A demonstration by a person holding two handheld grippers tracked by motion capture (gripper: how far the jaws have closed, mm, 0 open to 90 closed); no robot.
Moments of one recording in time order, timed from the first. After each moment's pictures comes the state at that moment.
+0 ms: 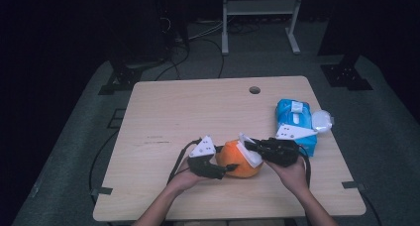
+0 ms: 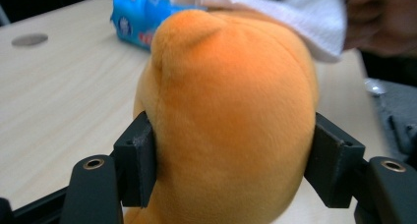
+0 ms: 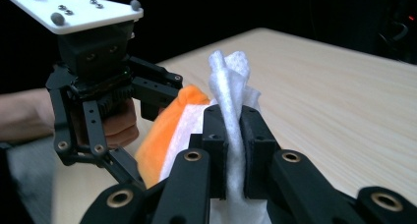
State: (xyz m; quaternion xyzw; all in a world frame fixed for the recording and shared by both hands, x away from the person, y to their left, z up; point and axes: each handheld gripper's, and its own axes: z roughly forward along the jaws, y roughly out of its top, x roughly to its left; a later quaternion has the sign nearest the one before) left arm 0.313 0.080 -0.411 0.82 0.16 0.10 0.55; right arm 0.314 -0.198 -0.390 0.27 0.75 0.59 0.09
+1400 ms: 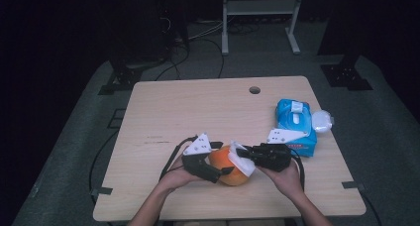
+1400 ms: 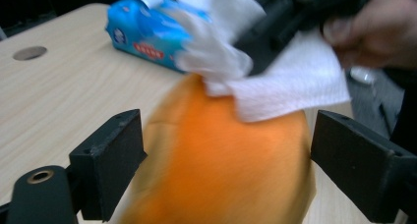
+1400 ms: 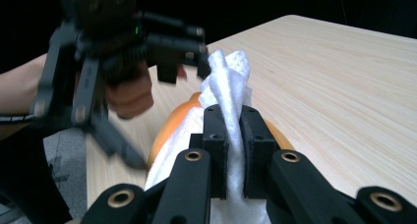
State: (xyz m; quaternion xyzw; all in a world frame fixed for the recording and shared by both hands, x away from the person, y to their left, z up) left arm 0.317 0.094 -0.403 0.82 0.16 0.08 0.55; right arm 0.307 -0.177 -0.397 0.25 0.78 0.57 0.05
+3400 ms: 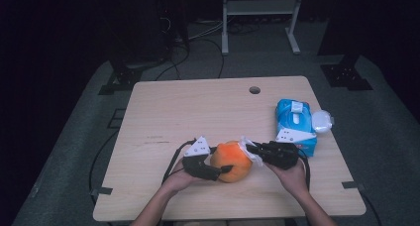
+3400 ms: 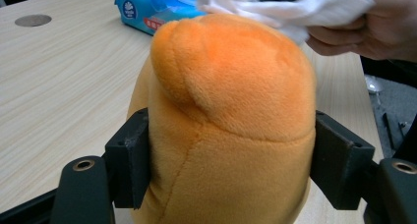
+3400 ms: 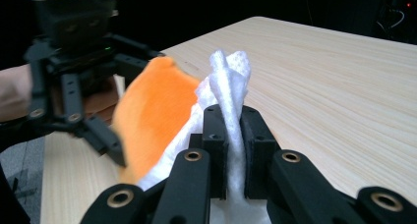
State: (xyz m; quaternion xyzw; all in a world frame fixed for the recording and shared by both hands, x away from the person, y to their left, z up) left arm 0.321 0.092 -0.435 0.82 0.19 0.07 0.53; right arm 0.317 -0.199 -0.413 0.28 0.76 0.57 0.09
